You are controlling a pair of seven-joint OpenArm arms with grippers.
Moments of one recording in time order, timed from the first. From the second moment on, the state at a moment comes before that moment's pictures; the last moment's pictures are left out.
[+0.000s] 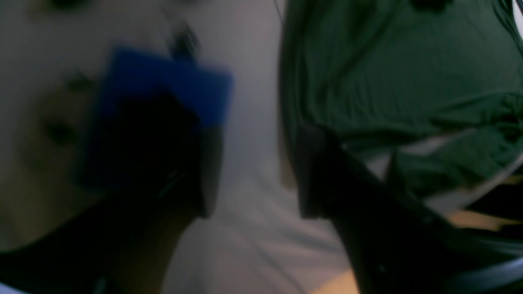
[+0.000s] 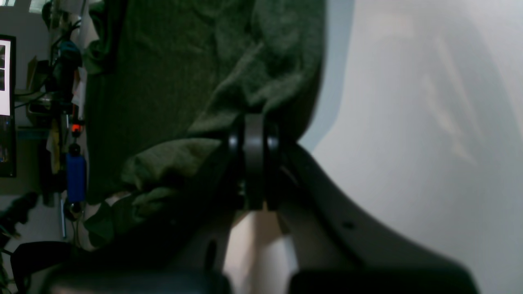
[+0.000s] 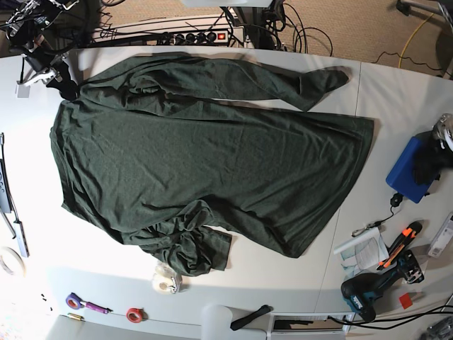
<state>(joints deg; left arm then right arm) 2.9 -41.5 -26.3 77.1 -71.5 -43.3 71.8 -12.3 16.9 60.8 70.6 67.3 38.9 -76.1</state>
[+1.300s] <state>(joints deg) 16.9 -28.5 -12.1 77.8 -80.3 -42.5 71.7 -15.6 16.7 60.1 86.0 53.6 38.3 -78.0</state>
